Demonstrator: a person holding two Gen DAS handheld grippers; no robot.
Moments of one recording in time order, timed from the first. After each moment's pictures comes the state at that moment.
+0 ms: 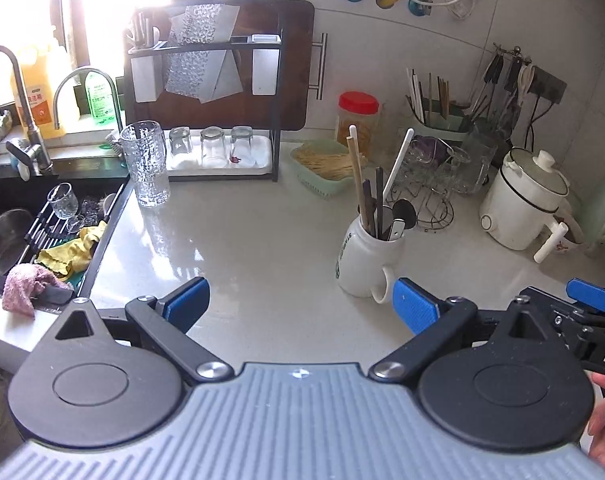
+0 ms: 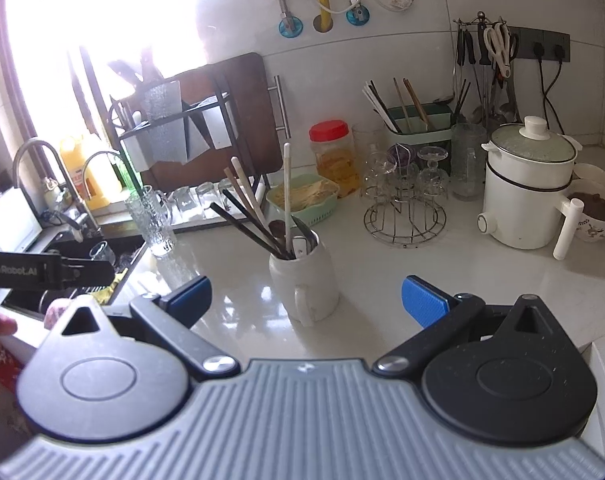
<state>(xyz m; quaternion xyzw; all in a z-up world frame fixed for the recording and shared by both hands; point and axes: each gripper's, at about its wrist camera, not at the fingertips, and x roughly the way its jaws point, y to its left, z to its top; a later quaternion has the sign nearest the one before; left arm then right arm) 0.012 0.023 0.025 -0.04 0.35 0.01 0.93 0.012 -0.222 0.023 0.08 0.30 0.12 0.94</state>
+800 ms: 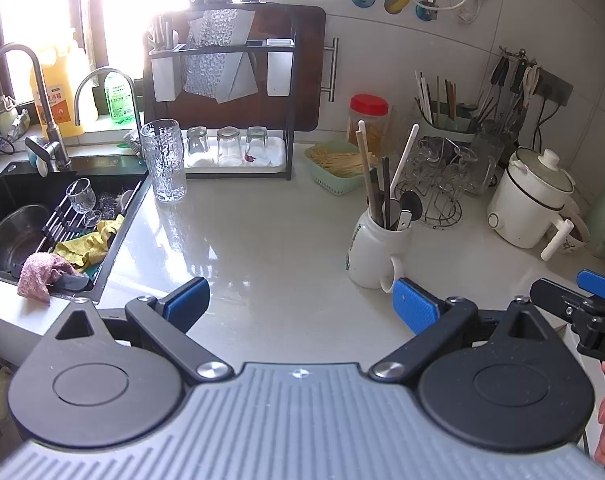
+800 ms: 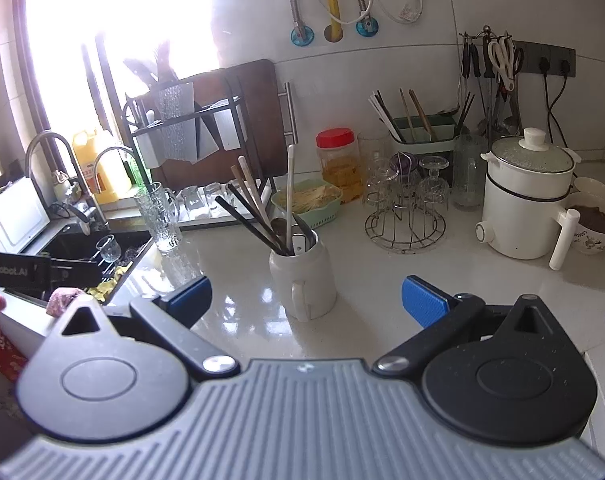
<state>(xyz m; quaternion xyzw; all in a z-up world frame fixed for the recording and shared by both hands) -0.020 0.023 0.022 -0.04 0.34 0.03 0.94 -0.005 -0.229 0.021 0.07 0.28 0.13 0.95</state>
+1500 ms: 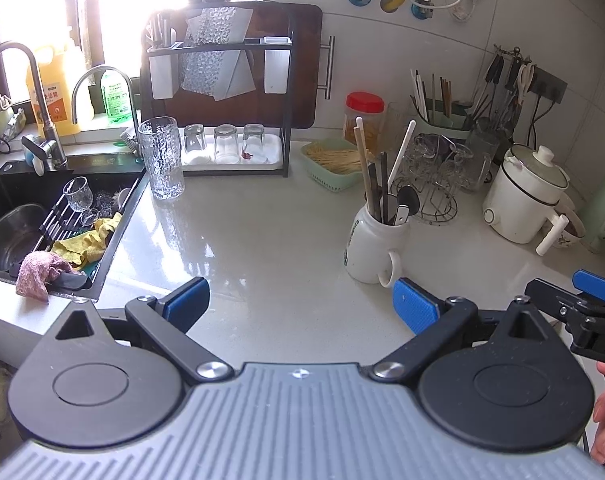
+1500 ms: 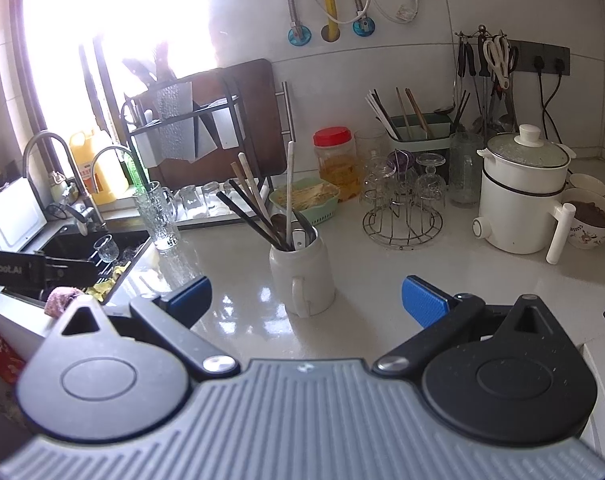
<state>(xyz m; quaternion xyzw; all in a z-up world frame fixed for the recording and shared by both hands) -0.025 0.026 0.020 -0.04 0.35 0.02 0.94 -0.010 -0.227 0.020 0.07 0.28 0.13 0.95</state>
